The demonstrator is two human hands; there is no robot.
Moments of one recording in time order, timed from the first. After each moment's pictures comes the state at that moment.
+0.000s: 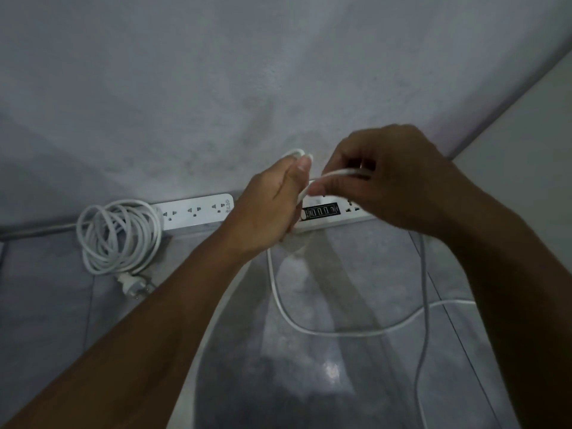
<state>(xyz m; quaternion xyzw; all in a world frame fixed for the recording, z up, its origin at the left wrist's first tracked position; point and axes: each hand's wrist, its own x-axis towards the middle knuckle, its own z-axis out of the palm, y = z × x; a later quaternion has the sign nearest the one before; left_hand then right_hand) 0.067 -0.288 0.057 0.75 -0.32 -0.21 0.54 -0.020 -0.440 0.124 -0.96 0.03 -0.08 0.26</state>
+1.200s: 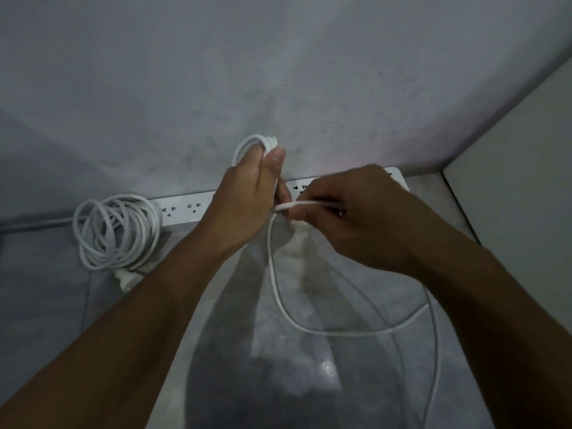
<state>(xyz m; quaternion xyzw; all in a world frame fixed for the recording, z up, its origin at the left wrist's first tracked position) 0.082 -0.274 0.050 0.79 -0.29 -0.12 0.53 -0.028 -0.406 0.102 -0.97 0.04 -0.02 0.25</state>
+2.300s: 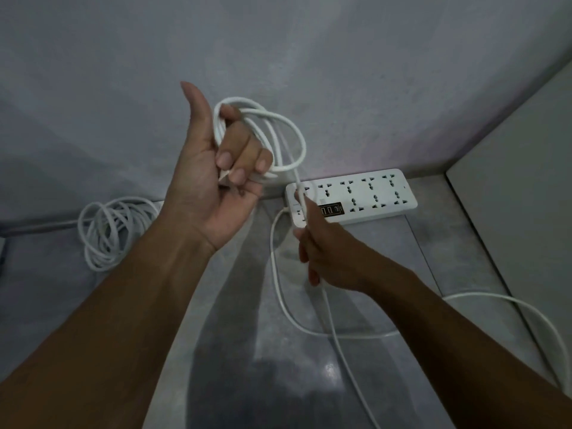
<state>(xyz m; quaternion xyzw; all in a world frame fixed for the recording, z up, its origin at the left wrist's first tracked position) 0.103 -0.264 0.083 0.28 -0.11 -0.38 0.88 -0.023 -0.399 -0.004 -0.86 0.12 0.12 0.48</state>
